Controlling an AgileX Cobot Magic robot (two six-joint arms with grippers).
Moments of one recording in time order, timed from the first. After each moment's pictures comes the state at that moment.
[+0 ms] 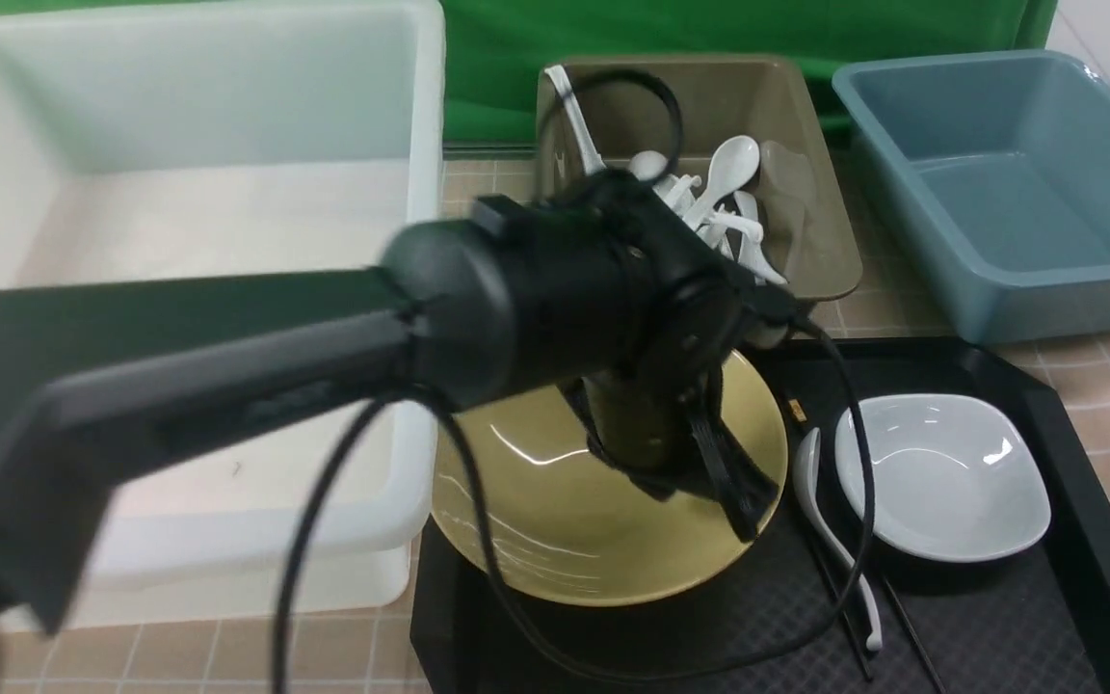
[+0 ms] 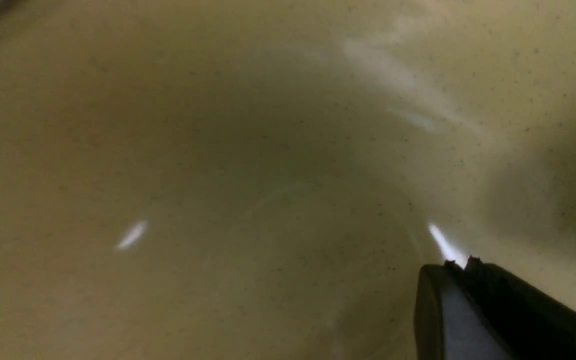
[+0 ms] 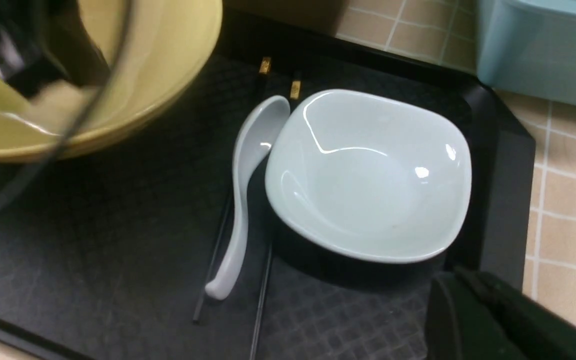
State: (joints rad) right arm 0.06 0.50 -0.36 0.33 0.57 -0.45; left arm -0.86 1.95 -1.47 0.13 0.87 -0.23
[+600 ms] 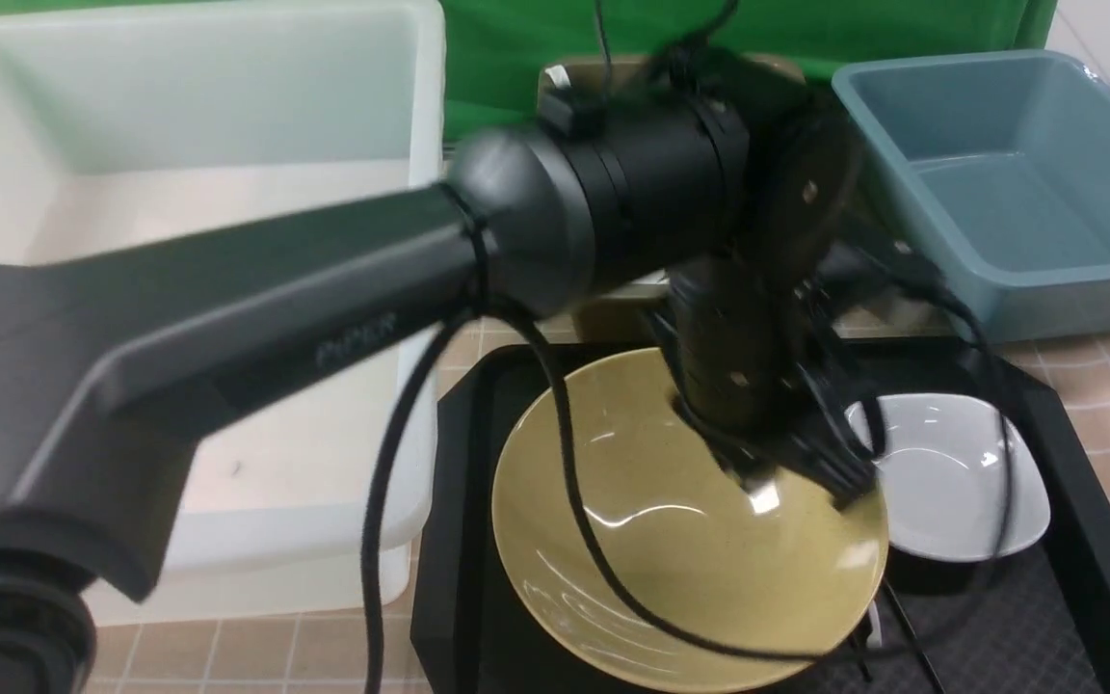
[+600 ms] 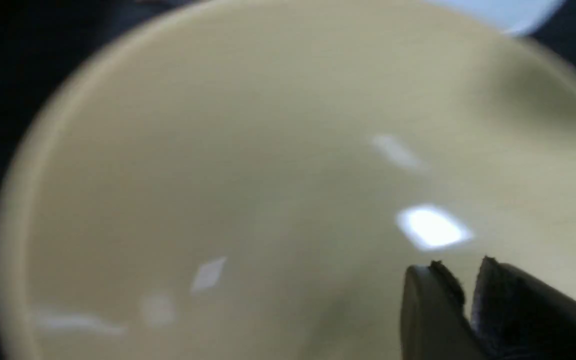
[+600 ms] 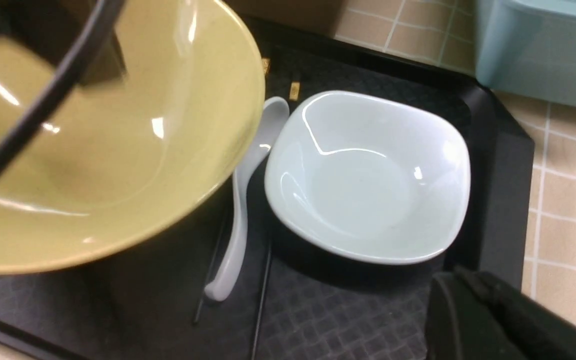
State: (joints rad) right arm 0.06 0.50 -0.36 0.33 0.56 -0.45; left arm -0.87 1.98 -1.79 0.05 1.20 0.07
